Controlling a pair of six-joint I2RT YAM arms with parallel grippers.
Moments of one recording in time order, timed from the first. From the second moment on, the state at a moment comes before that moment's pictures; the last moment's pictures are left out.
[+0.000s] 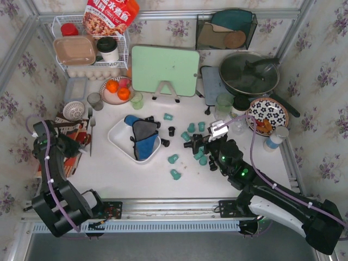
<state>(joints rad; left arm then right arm) 0.51 1.11 0.79 -0.66 0.22 -0.48 0.82 0.75 0.40 0.24 0.40 0.08</state>
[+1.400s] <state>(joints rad) -0.33 1.18 1.05 -0.69 0.06 -0.23 0.82 1.04 0.38 0.40 0.56 0.09</state>
